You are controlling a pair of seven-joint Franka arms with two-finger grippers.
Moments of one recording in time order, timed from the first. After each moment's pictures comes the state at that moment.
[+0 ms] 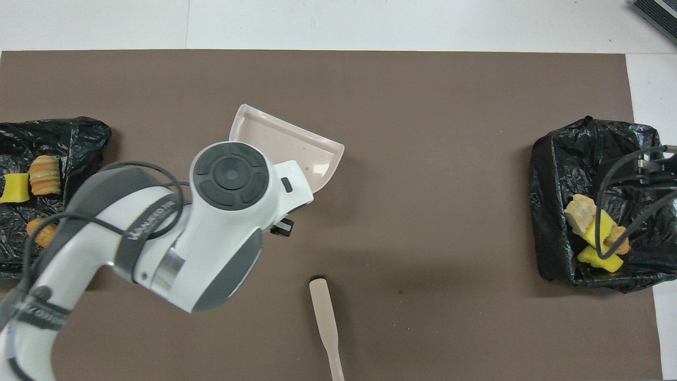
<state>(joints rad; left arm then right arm) -0.56 0.13 -0.06 -1.81 0.08 1.84 -0.27 -0.07 -0.03 0.03 -1.56 0.00 1.48 0.14</state>
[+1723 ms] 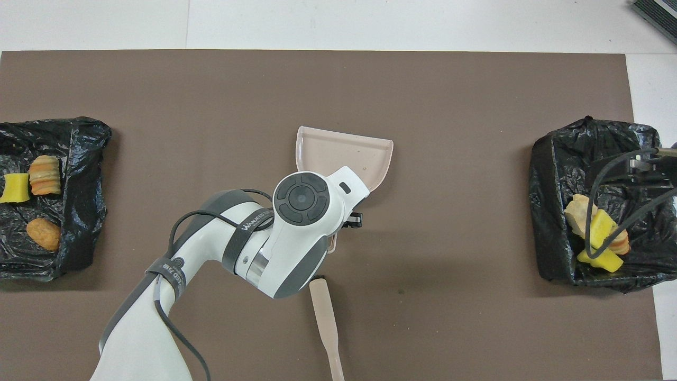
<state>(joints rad) -0.66 0.31 -0.04 -1.85 -0.10 2.22 -0.50 -0.06 -0.05 0.03 -1.61 0.01 1.55 0.15</state>
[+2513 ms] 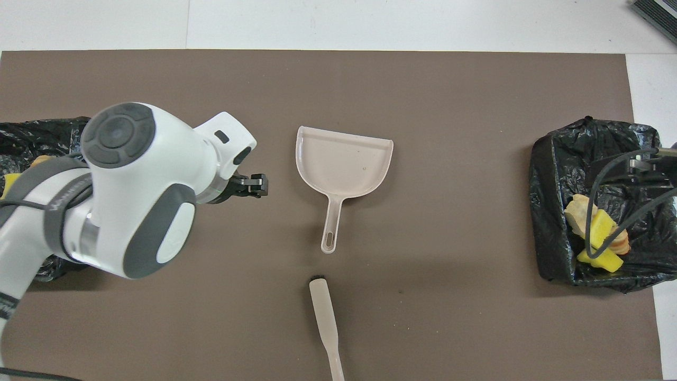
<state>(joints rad) -0.39 0.08 -0.02 -1.83 -0.10 1.92 -0.29 -0.06 -0.05 0.03 -1.61 0.01 1.55 0.15</state>
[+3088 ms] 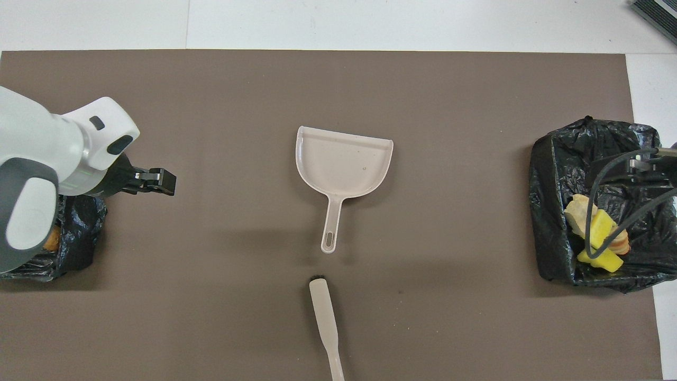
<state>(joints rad) -0.15 -0.01 -0.01 -1.82 -0.10 1.79 -0.03 -0.06 -0.05 0.03 -1.61 0.01 1.55 0.15</state>
